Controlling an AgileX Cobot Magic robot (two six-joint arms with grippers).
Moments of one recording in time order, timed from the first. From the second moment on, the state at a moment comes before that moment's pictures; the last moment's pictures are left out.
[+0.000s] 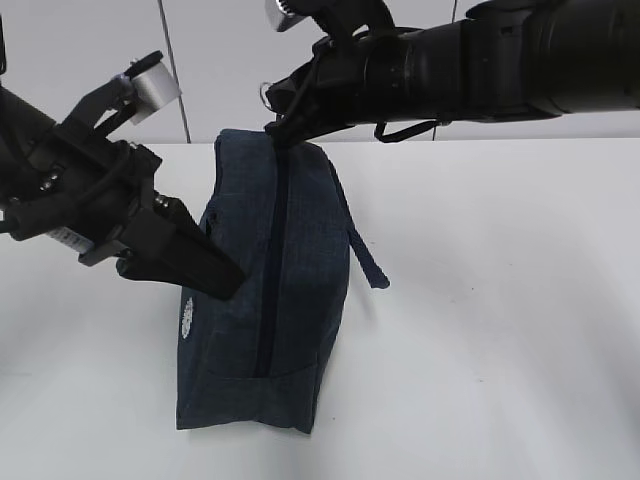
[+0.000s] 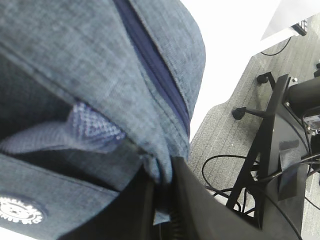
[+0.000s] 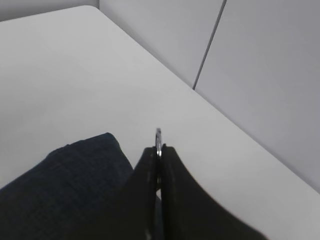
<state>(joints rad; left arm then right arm) -0.36 1.51 -1.02 -0.86 1.04 0.81 0.48 1.82 -1.32 1.80 0.24 -2.12</state>
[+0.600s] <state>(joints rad) -0.36 1.49 -1.02 -0.84 1.06 0.81 0.45 1.83 -1.32 1.79 0.33 -2.05</state>
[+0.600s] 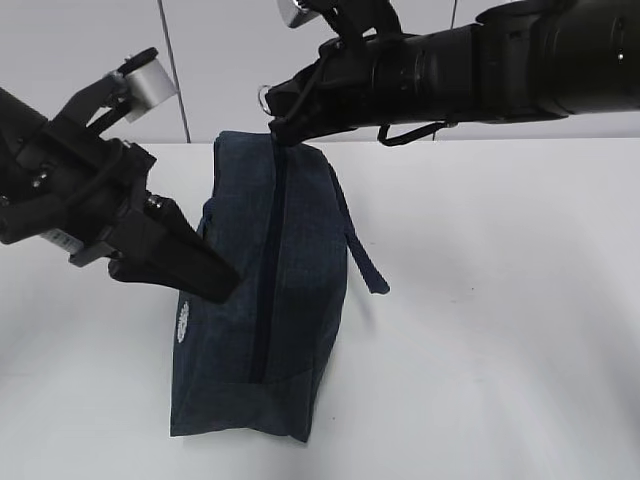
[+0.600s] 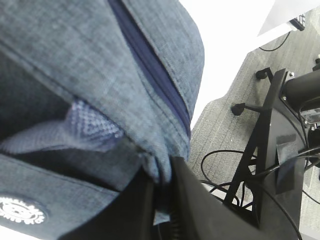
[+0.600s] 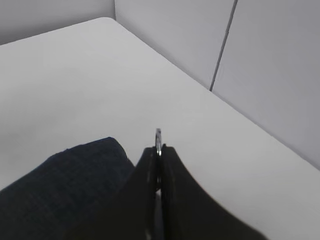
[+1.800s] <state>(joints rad) -0.36 1.39 -1.02 -0.58 1.09 0.59 0.32 1.97 -1.33 1.76 0.64 -1.79</state>
